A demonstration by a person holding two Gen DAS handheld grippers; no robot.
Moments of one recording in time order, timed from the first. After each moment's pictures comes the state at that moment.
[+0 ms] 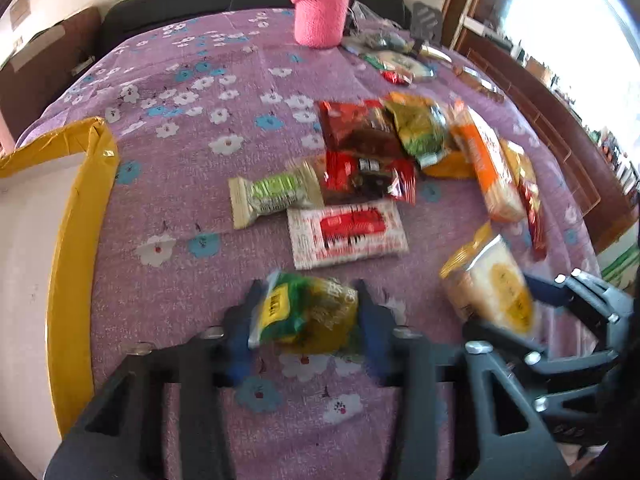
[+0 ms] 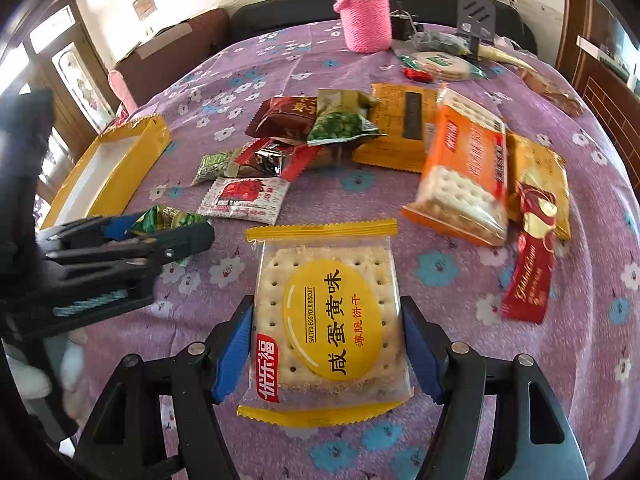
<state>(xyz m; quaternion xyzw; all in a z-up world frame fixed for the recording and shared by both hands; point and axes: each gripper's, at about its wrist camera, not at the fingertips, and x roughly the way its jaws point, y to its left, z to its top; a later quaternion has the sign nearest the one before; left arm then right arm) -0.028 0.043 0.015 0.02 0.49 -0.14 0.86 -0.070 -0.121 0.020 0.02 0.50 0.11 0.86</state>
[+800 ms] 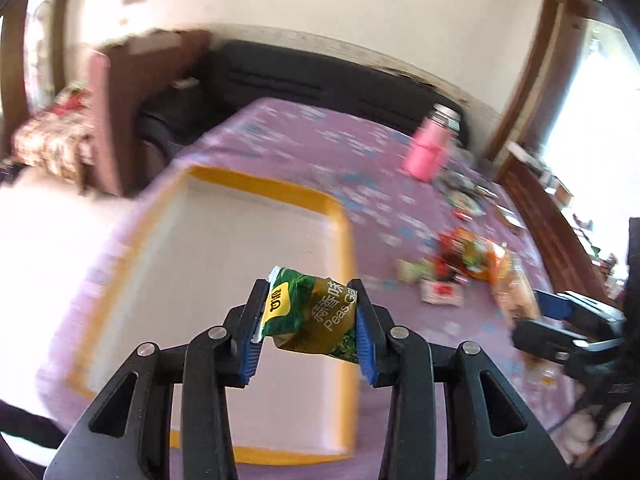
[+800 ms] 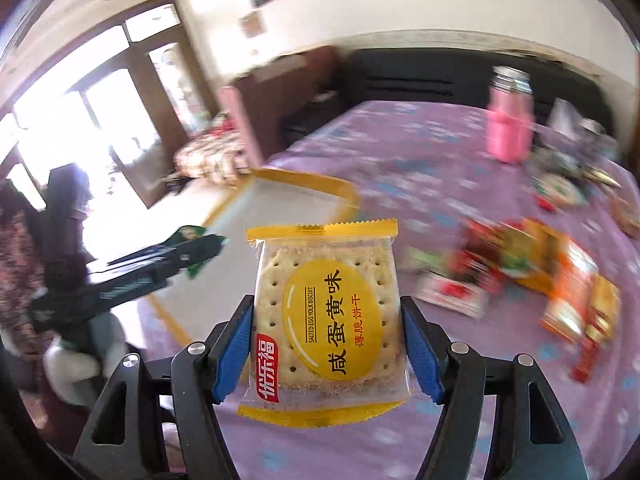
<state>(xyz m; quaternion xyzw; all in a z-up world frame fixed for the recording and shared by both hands) -0.113 0.257 0.137 -0.10 0.37 -0.02 0.92 -0.111 0.015 0.153 0.01 0.41 0.29 0.87</state>
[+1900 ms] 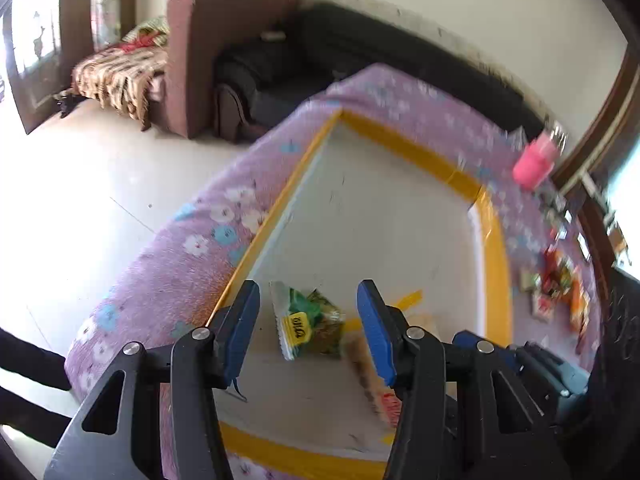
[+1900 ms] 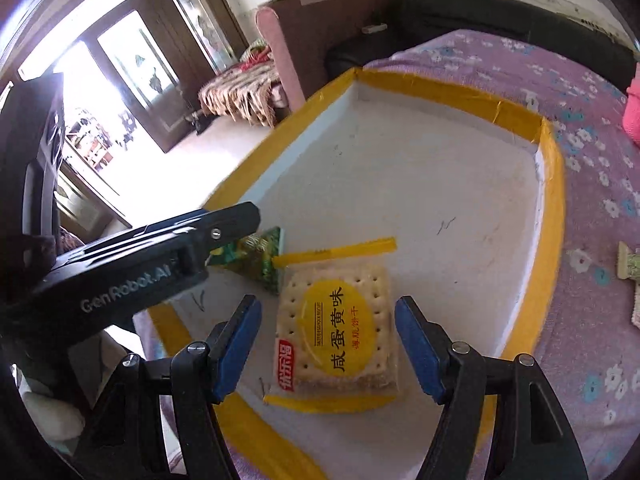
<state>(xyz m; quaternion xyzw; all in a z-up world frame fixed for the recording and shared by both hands) -0.106 0.356 0.068 -0.17 0.42 0.08 0.89 -0.077 0.215 0.044 -0.03 0.49 0.32 0.81</state>
